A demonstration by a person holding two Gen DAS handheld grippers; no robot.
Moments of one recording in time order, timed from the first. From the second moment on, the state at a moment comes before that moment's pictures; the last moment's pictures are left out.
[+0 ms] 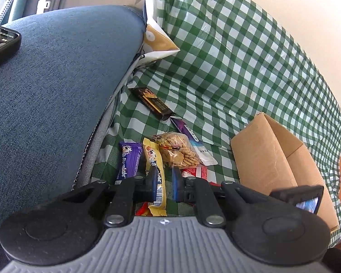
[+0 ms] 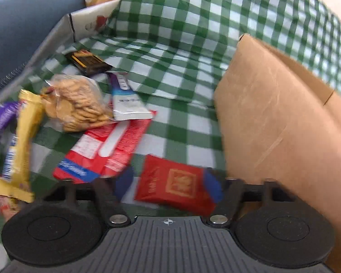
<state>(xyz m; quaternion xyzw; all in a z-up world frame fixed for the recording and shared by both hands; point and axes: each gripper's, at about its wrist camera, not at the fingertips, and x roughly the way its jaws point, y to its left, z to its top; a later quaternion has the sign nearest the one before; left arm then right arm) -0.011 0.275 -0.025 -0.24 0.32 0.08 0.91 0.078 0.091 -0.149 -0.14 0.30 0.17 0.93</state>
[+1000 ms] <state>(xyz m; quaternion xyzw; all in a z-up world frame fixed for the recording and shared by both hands) -0.010 0.278 -0.032 -0.24 0.35 0.10 0.90 0.002 0.062 -0.138 0.02 0.38 0.20 0.90</state>
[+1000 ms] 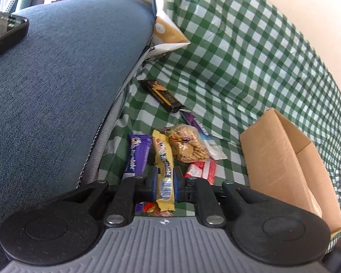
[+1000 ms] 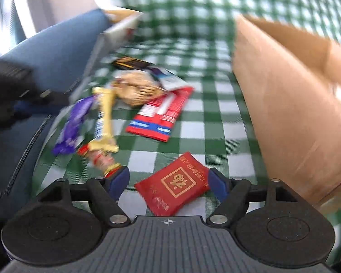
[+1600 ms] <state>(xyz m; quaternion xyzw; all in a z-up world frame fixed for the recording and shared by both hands) 0.045 0.276 -0.069 -0.18 0.43 0.17 0.87 -0.002 0.050 -0.139 -0.09 0.33 0.31 0.89</state>
